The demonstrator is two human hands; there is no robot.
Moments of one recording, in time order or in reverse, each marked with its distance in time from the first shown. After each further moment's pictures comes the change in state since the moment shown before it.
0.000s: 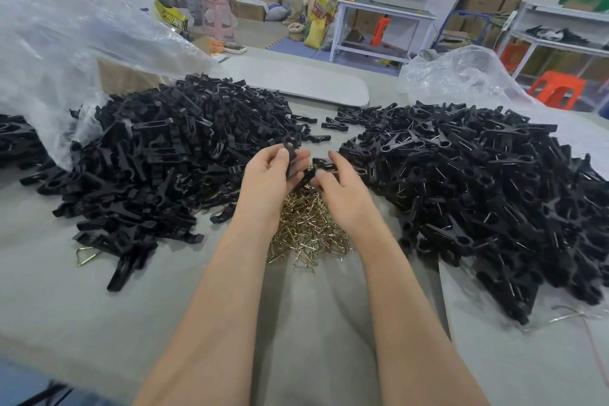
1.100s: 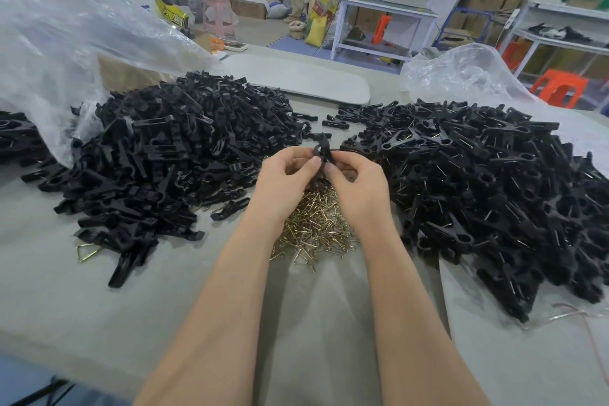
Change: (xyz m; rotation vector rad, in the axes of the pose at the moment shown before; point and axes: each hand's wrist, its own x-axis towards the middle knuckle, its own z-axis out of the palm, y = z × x) left_hand -0.001 -0.010 0.001 0.293 -0.171 0.144; right_hand -0.004 -0.004 -0.008 0.026 0.209 -0.195
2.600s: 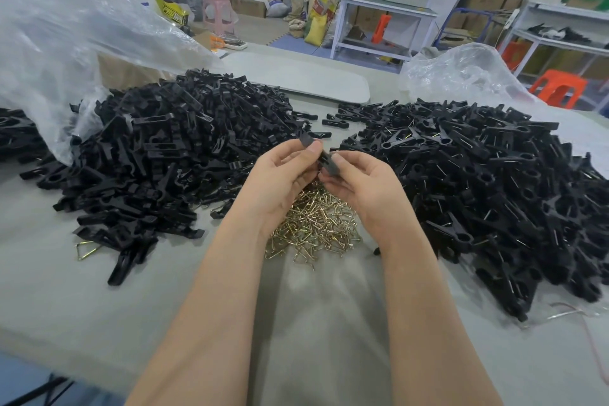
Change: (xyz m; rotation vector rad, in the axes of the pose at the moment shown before) left_hand -0.004 0.014 -0.008 -0.461 -0.151 -0.157; right_hand -0.001 -0.005 -0.017 0.461 -0.188 0.226
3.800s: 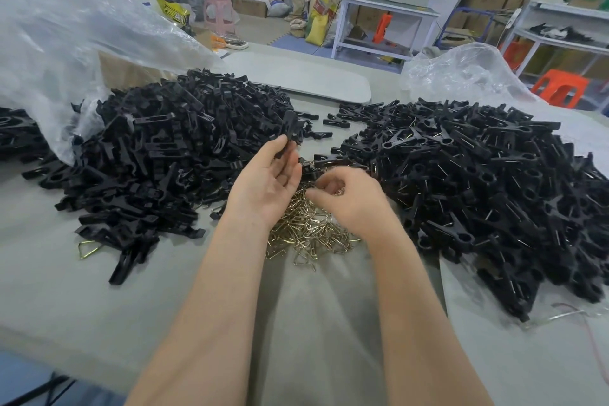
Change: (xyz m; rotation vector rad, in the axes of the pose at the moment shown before) left_hand 0.002 0.005 -0.005 -0.421 0.299 -0.154; right_hand 0.000 0.008 0.005 -0.906 -0.036 -0.057
